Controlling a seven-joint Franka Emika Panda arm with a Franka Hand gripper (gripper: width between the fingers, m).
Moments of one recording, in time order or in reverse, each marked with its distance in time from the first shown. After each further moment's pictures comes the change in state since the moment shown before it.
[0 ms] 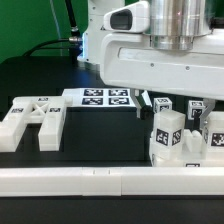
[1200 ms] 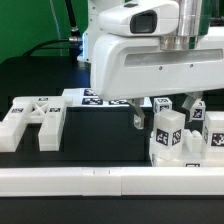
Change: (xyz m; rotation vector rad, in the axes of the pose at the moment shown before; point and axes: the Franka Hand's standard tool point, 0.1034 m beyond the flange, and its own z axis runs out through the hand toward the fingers) arm 0.004 0.008 0.001 -0.041 0.011 -0.698
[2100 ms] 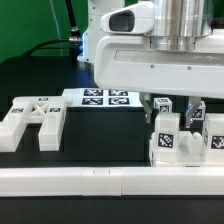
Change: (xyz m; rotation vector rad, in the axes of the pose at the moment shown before) arm 0.002 -0.008 0.001 0.044 -0.003 0.854
